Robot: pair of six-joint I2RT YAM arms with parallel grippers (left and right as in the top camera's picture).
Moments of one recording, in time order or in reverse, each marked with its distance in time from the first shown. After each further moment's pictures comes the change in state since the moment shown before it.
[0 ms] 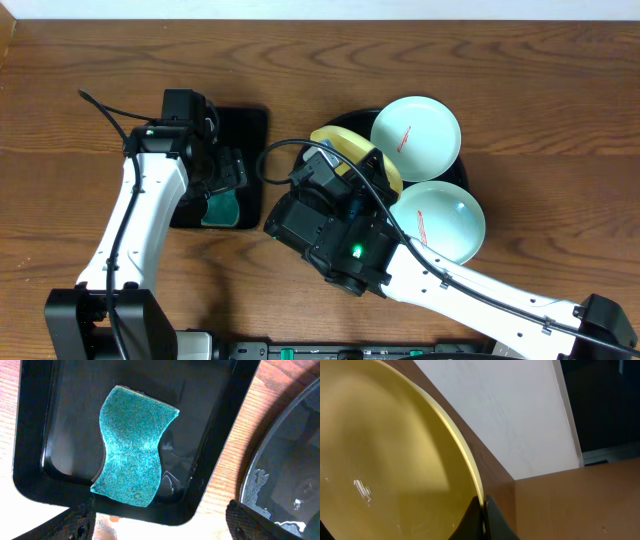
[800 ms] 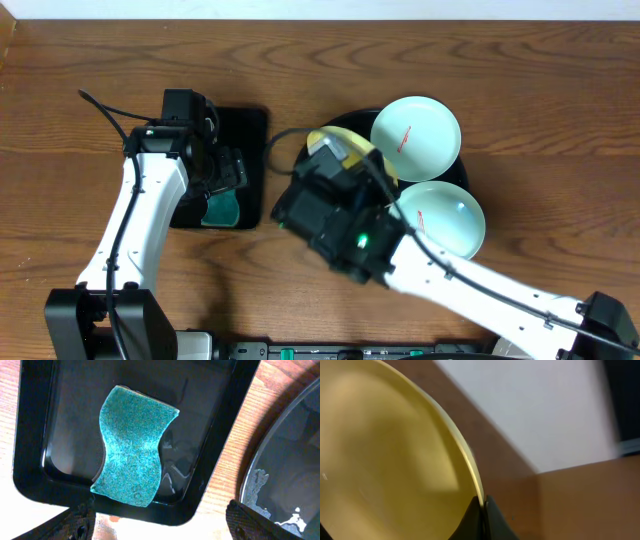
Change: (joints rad) left arm 0.000 0.000 0.000 0.000 0.000 0.000; right arm -0.079 0.000 0.000 0.000 -0.177 0.081
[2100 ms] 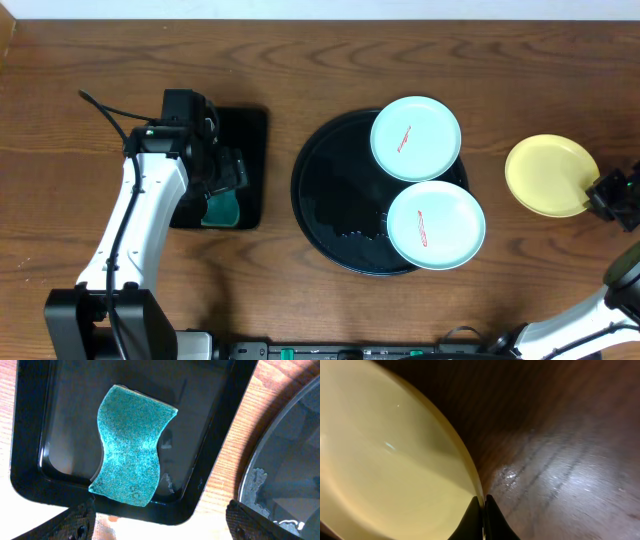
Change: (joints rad) left arm 0.000 0.000 0.000 0.000 0.006 0.000; right arm -1.760 0.374 0.000 -0.010 -1.302 0.099
